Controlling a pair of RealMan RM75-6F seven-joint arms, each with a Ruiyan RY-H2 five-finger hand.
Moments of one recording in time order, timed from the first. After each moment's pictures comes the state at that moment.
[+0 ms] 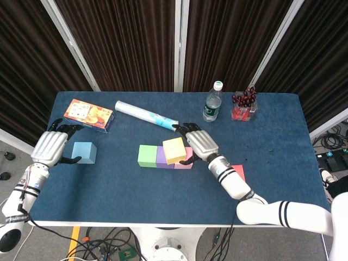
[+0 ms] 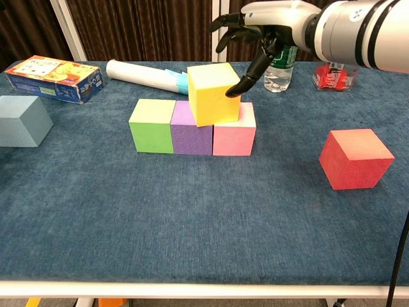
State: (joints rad) left arm -0.53 -0.98 -0.16 -1.81 1.16 1.06 0.11; right arm 0.99 -1.41 0.27 -1.65 -0.81 0.82 -0.20
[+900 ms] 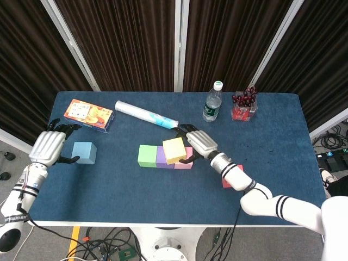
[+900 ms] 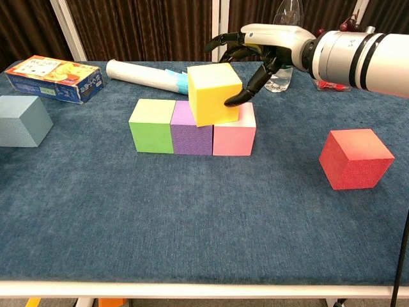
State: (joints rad) left arm -0.53 -0.97 -0.16 -1.81 1.14 1.05 0.12; right arm 0.93 -1.52 0.26 -1.36 -1.25 0.71 0.26
